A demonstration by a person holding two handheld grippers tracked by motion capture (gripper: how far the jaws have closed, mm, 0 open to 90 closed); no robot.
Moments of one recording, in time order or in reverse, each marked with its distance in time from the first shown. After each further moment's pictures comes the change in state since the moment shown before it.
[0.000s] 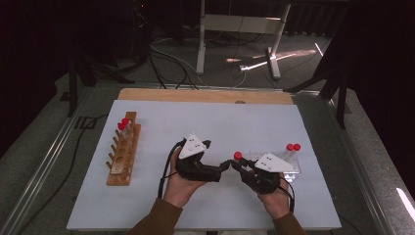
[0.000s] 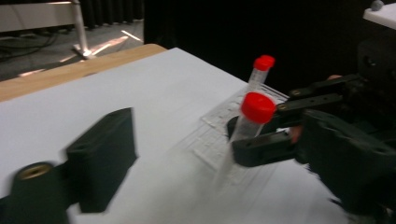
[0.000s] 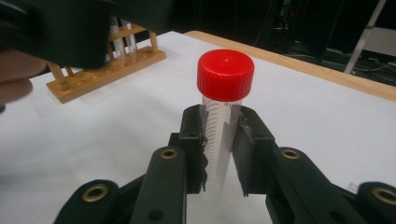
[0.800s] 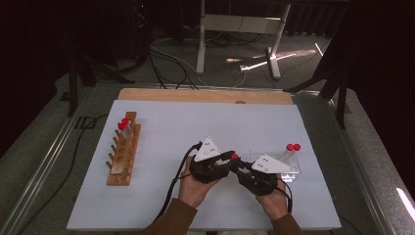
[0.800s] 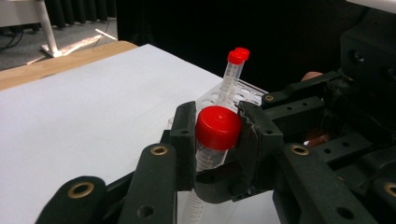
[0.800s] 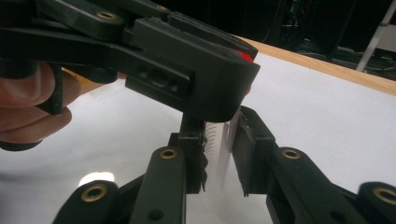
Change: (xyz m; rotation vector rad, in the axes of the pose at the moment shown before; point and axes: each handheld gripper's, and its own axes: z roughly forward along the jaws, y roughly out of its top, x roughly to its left) left arm -0.011 -0.005 0.026 0.005 -0.075 0.026; right arm 0.004 -0.002 0.003 0.010 0.033 -0.006
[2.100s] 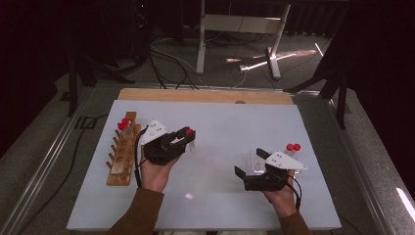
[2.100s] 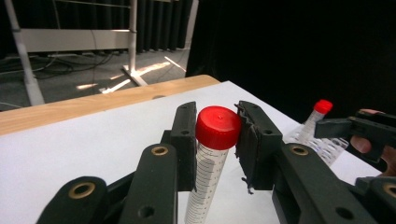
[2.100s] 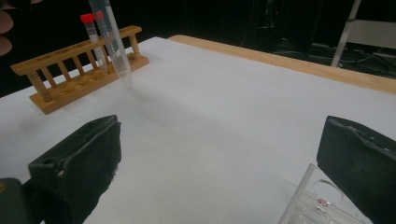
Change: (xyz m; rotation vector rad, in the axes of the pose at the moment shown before) left arm 0.070 0.009 -0.090 -0.143 0.249 -0.111; right arm -0.026 -0.004 -0.014 -0.033 -0.073 0.073
